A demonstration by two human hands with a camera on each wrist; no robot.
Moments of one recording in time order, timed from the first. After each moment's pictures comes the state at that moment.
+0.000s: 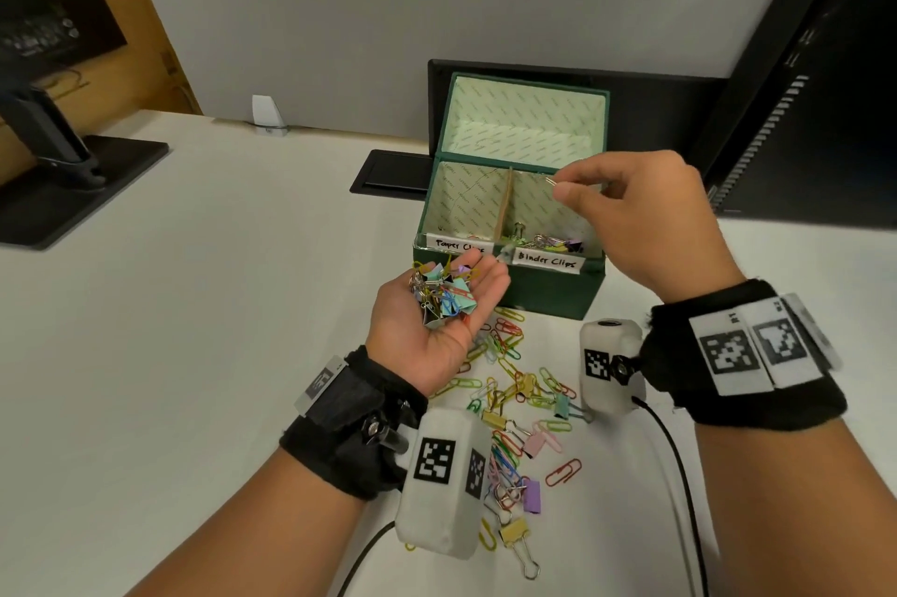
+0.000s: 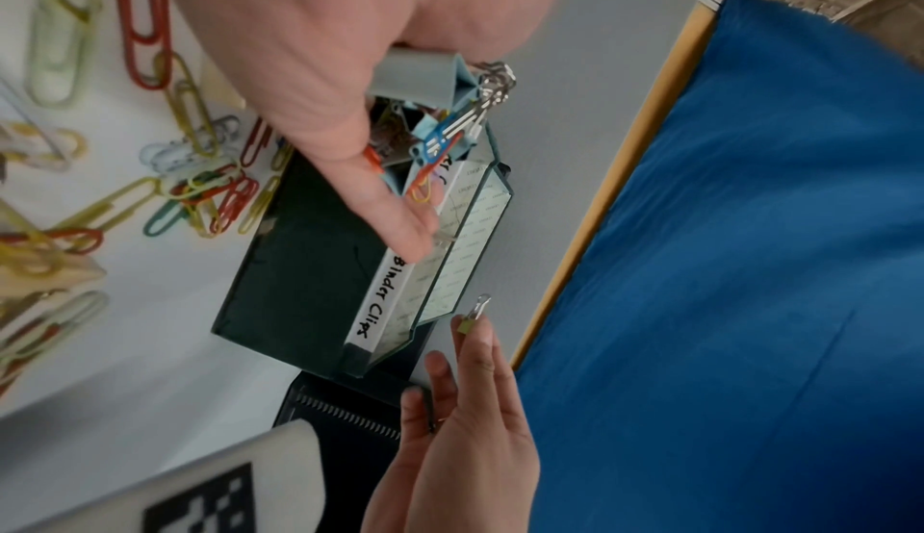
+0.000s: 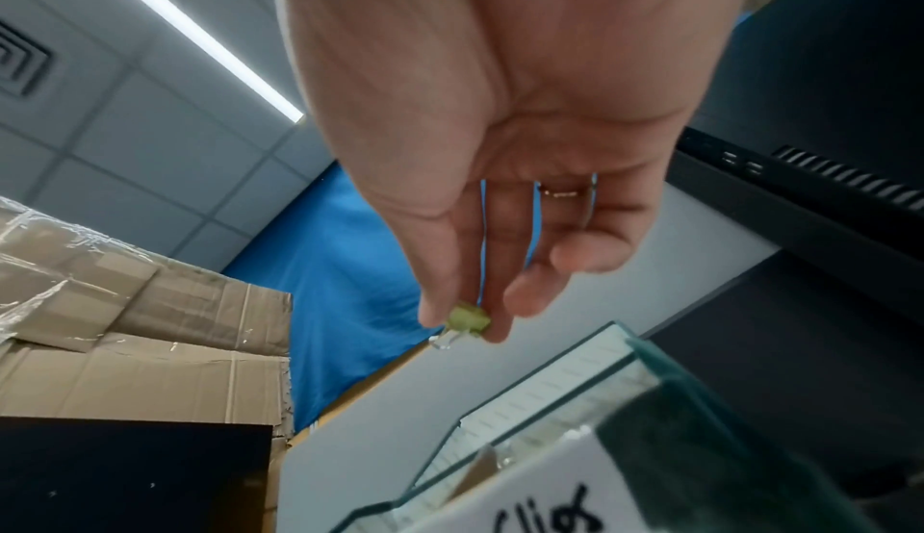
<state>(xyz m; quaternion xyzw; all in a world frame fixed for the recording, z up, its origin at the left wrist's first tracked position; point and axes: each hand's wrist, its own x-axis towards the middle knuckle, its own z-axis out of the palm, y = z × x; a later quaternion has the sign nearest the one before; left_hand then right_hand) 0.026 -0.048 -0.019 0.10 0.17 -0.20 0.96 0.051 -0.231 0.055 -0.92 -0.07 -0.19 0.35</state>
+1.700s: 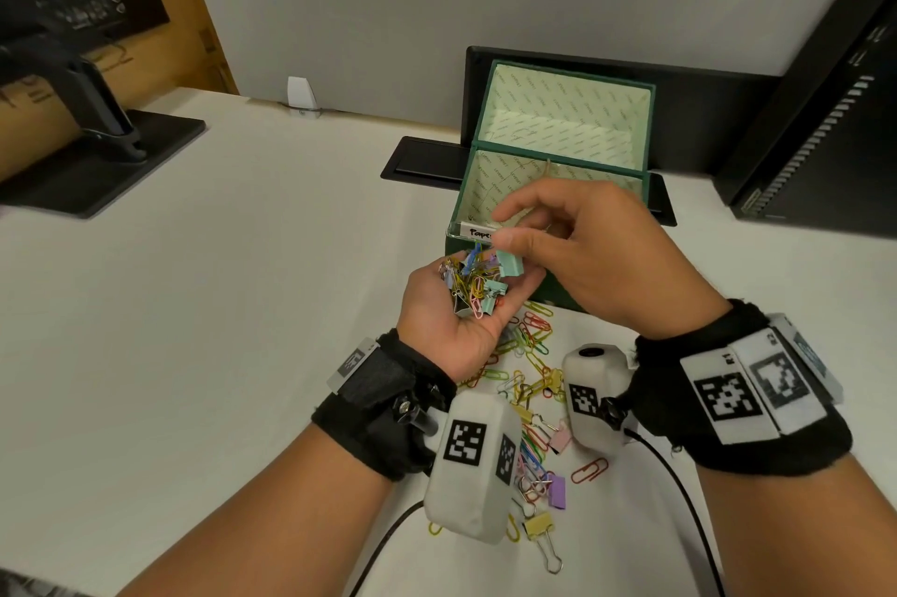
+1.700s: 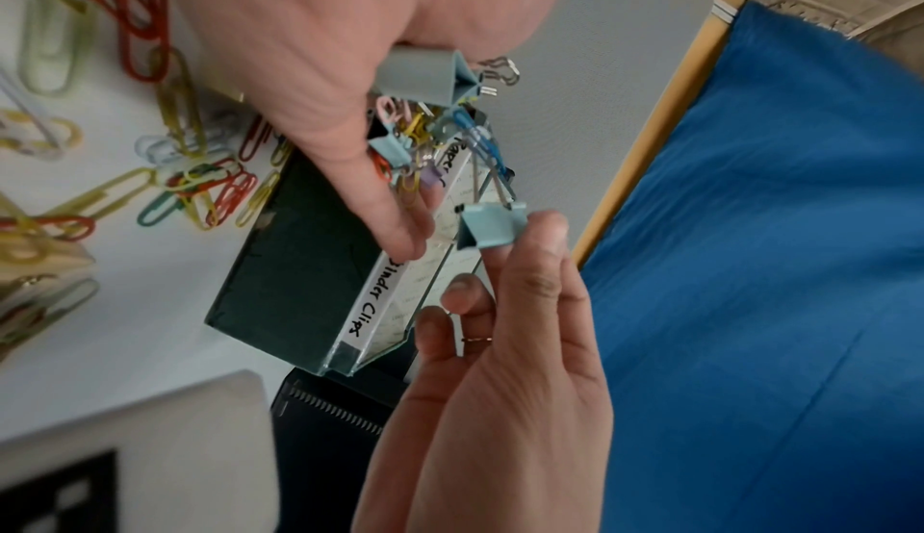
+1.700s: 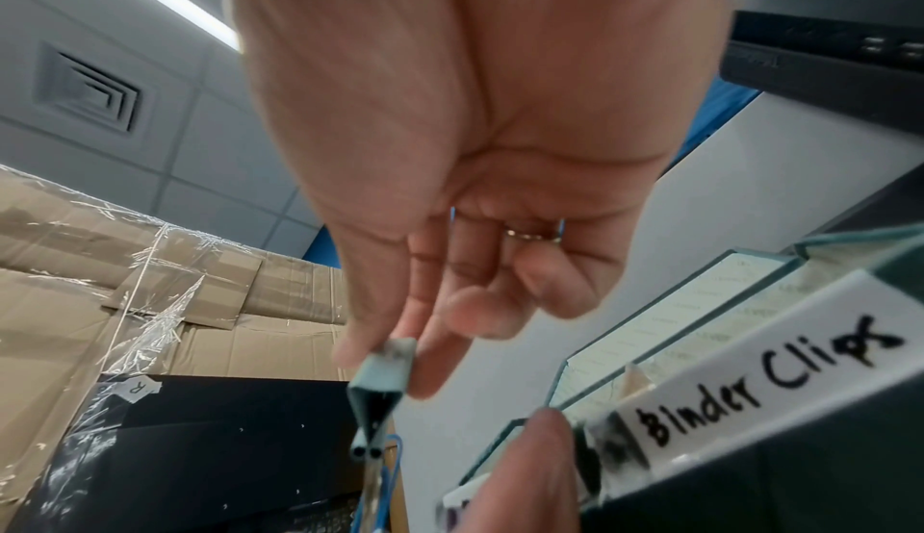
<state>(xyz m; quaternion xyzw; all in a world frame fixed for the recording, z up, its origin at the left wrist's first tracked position) 0.024 -0.048 -0.019 0.08 0.10 -0.20 0.97 0.031 -0.183 0.049 -0.90 -0.22 -0.04 0.38</state>
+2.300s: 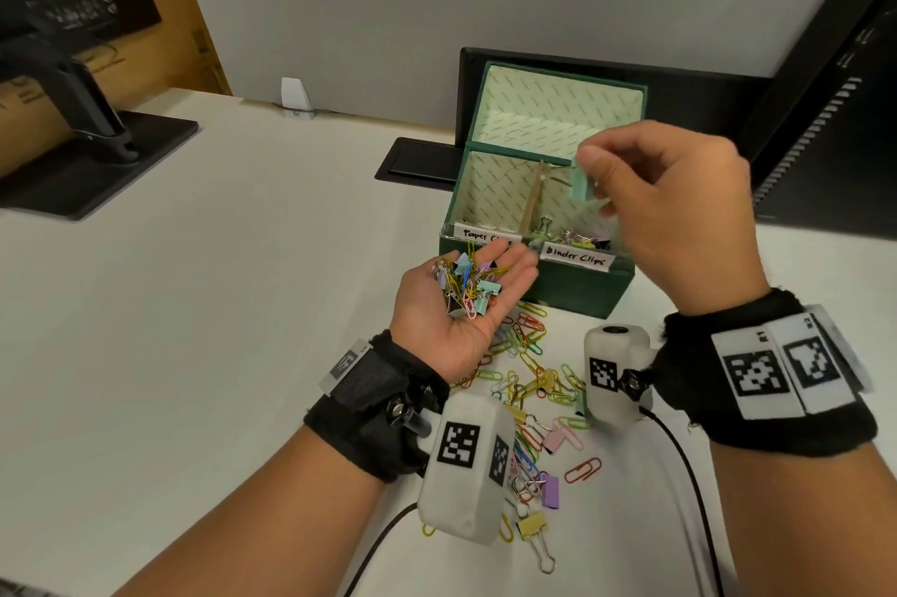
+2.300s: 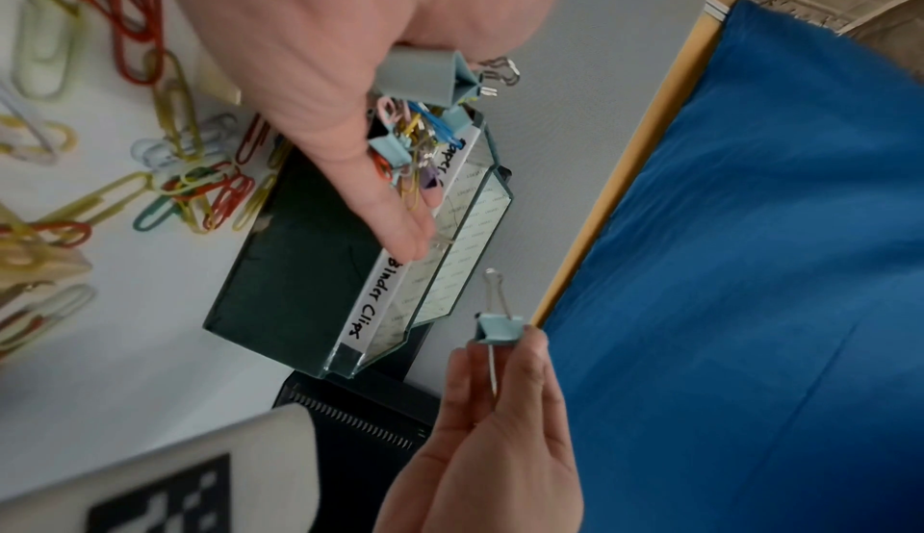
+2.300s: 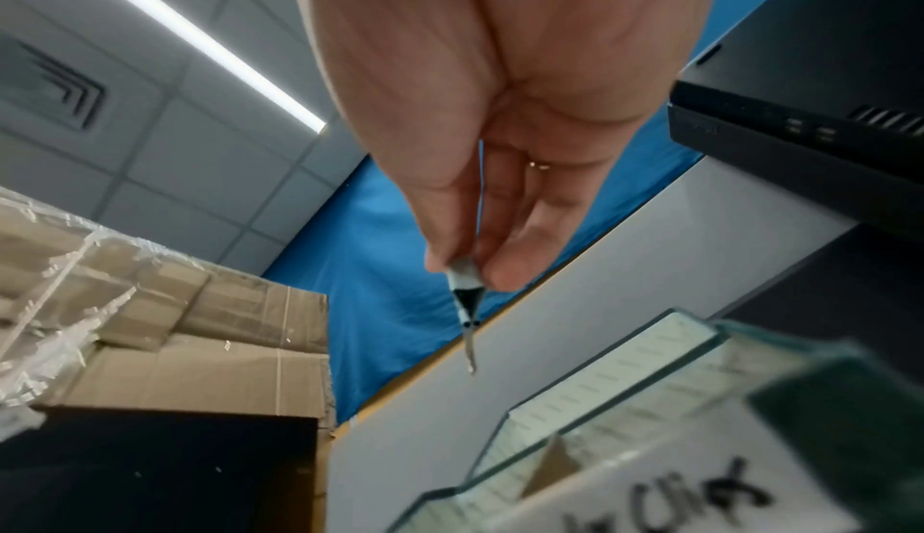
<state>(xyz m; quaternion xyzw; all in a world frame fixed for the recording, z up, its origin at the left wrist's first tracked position) 0.028 -0.045 -0.022 0.10 0.15 -0.23 0.96 0.041 -0.212 0.060 -0.87 -0.11 -0.26 0.40</state>
